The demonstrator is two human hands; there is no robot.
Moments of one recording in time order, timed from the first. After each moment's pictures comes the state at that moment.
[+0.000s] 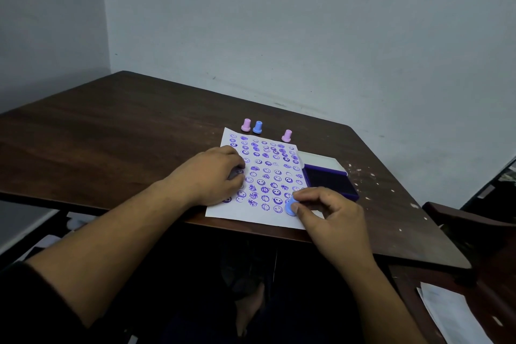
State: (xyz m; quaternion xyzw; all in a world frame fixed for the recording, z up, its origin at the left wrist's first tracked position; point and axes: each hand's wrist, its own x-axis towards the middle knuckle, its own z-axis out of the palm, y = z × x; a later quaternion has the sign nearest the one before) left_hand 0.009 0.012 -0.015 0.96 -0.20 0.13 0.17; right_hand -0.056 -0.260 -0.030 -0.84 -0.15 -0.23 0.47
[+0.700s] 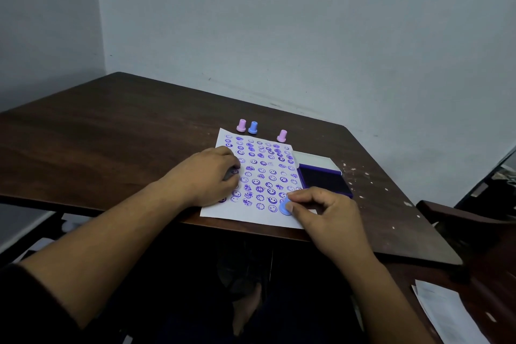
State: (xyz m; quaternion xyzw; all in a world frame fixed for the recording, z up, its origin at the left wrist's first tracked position) left_hand 0.009 0.010 -0.015 0.96 -0.20 0.13 0.17; right_hand -0.056 -0.265 -0.019 -0.87 -0.13 -0.17 0.45
